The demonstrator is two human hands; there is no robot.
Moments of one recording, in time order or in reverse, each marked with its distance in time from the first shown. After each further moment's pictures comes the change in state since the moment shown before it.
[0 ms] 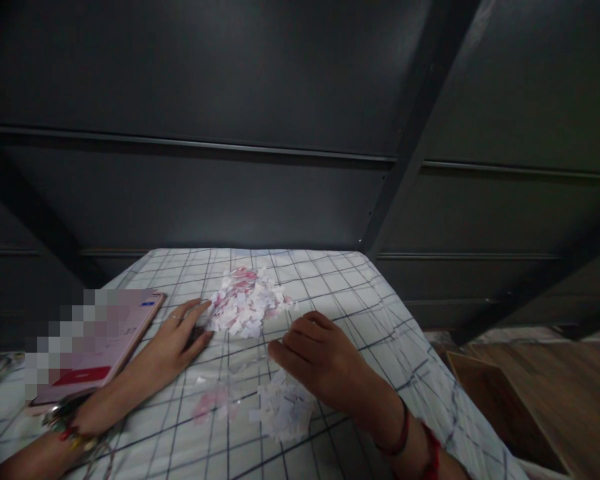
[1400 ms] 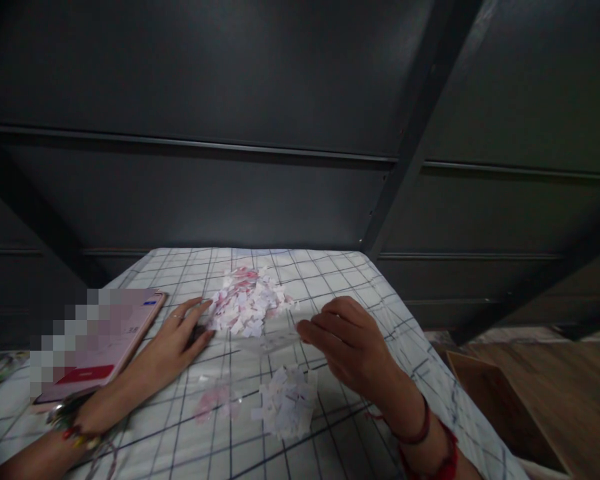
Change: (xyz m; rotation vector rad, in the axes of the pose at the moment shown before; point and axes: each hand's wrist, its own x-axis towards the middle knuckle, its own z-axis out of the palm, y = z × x) left_hand -0.002 0.001 -0.002 -0.028 0.007 -0.008; right_hand -0.007 0.014 -0.015 -0.006 0.147 0.086
